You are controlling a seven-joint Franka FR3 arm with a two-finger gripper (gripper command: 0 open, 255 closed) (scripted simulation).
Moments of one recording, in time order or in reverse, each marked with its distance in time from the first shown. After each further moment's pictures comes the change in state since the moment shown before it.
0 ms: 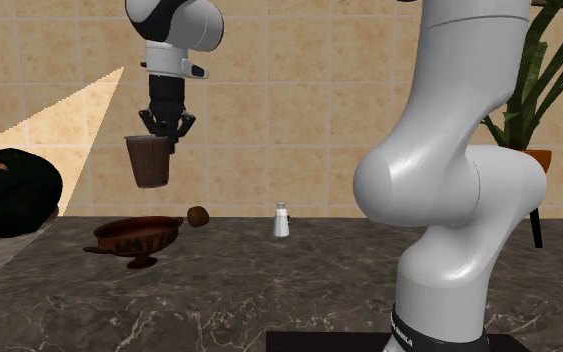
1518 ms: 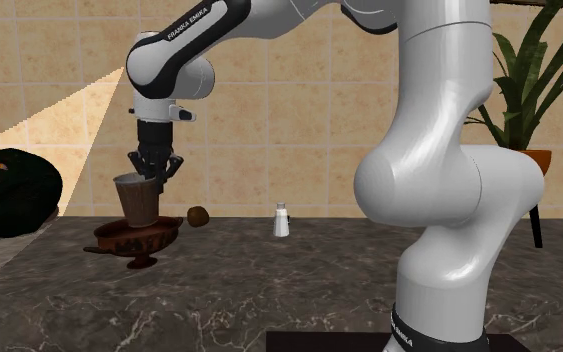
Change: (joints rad) arm 0.039 0.225 0.047 -0.078 -0.232 0.207 0.200
